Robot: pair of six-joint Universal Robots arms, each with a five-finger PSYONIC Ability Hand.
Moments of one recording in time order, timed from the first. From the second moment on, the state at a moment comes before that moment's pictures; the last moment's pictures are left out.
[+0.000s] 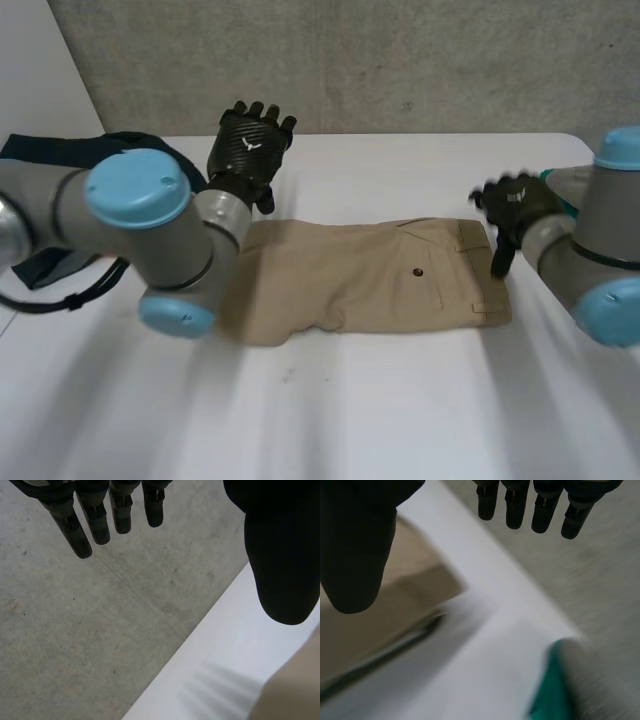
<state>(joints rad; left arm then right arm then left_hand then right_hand) 4.14 -2.21 -1.20 3.51 -1.62 3.62 1.85 -1.03 1.33 0.06 1.54 2.62 0.19 0.21 0.21 0.20 0.05 0.23 0.21 0.21 0.21 0.05</state>
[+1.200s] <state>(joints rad) 4.11 -1.93 -1.48 3.56 -1.62 3.49 2.10 -1.31 1.64 -0.36 1.17 2.71 0.19 0.21 0.21 0.20 0.05 0.22 0.21 0.21 0.21 0.05</state>
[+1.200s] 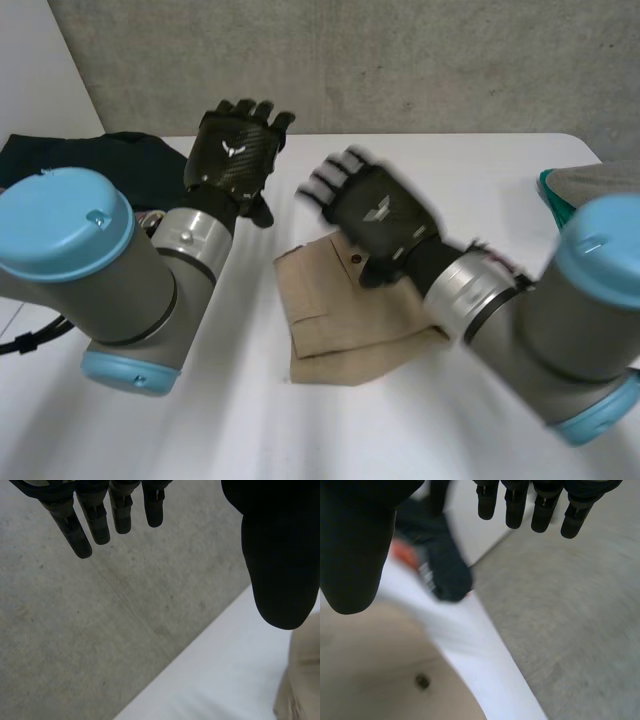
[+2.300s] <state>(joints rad) 4.08 -1.96 -1.09 3.06 -1.22 3.24 2.07 -1.29 1.93 -0.46 1.35 2.58 0.19 0.21 0.20 0.20 0.05 0.20 0.21 0.21 0.21 0.05</state>
